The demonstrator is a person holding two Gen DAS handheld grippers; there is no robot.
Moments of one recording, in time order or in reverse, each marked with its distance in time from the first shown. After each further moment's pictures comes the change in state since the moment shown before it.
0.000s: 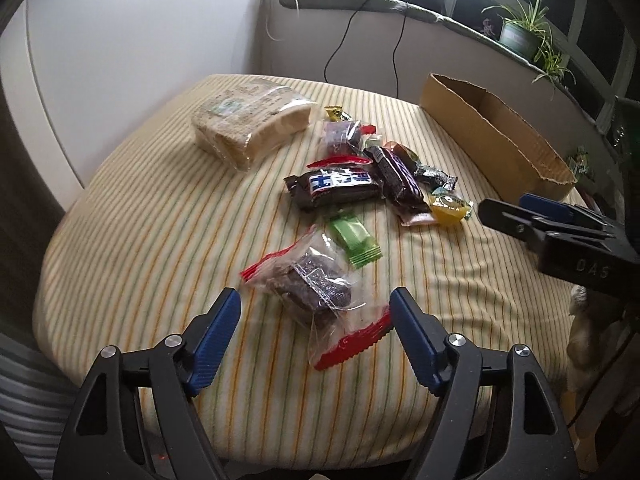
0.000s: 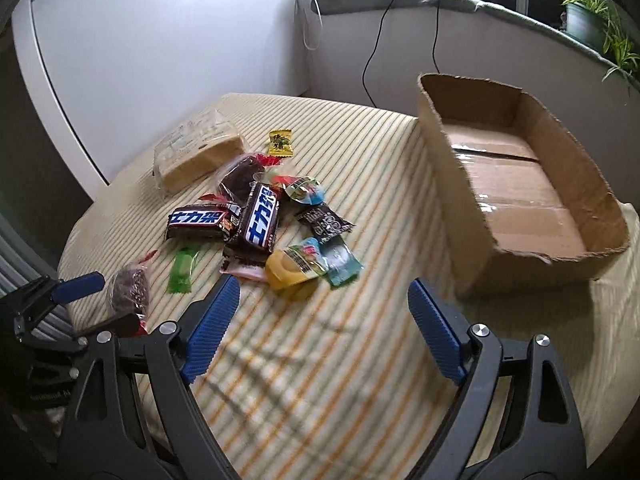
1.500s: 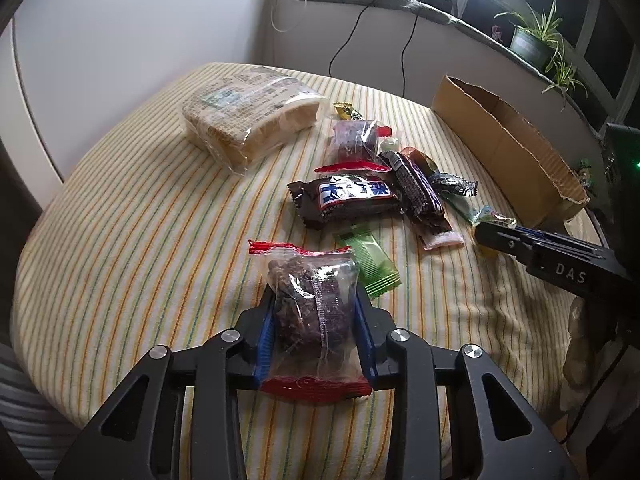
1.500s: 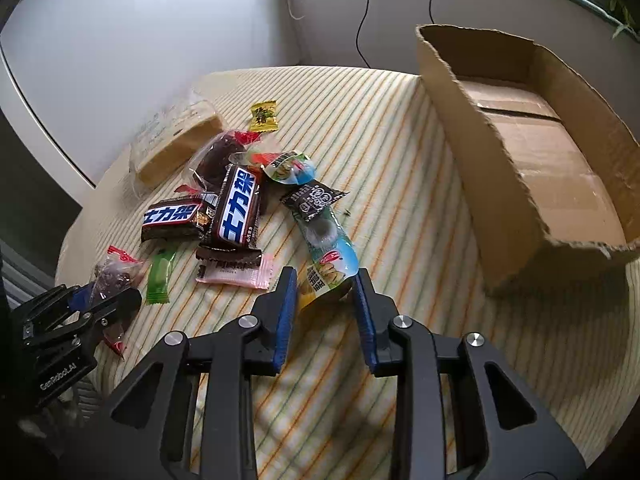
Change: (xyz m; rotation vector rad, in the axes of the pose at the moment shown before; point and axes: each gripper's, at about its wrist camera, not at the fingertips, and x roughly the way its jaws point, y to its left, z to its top) left arm 0.019 0.011 0.009 -0.042 0.008 -0.024; right arm 0.035 -0.014 0.000 0.093 0.095 0.049
